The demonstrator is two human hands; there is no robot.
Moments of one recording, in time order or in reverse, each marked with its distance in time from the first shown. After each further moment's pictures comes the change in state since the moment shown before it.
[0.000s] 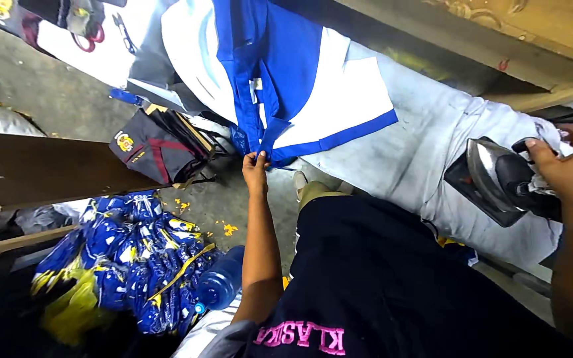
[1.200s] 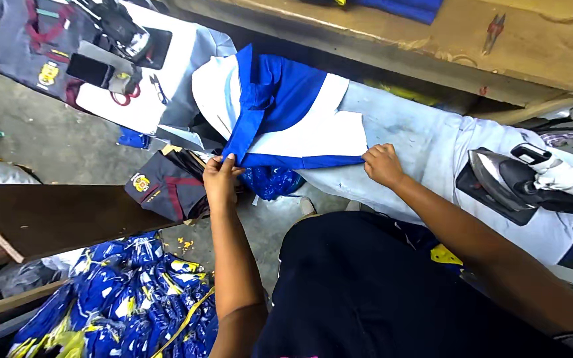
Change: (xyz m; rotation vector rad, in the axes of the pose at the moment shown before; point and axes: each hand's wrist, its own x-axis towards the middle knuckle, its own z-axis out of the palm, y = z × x) left_hand 0.048 0.148 -0.086 0.142 -0.127 0.082; right_hand -0.003 -0.256 0.175 0.058 -0.054 -0.716
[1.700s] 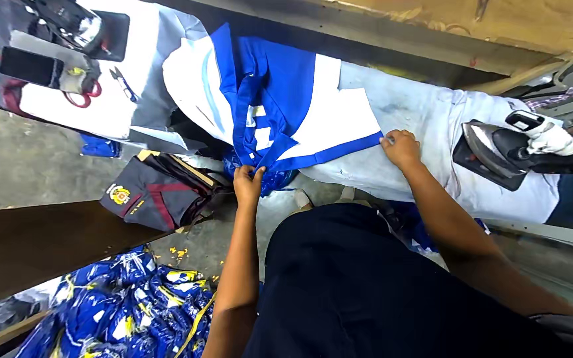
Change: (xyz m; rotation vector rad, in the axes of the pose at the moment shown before) left_hand 0.023 -0.091 0.013 0.669 -0.240 0.173; right_hand -0.010 -0.014 -0.028 0.176 -0.108 0.905
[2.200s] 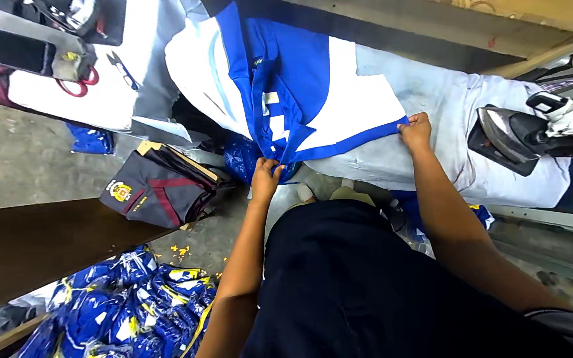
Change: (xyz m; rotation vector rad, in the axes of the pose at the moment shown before) left_hand 0.009 -0.031 0.011 0.022 -0.223 0.203; right_hand 0.019 0.001 0.032 0.570 0.216 0.284
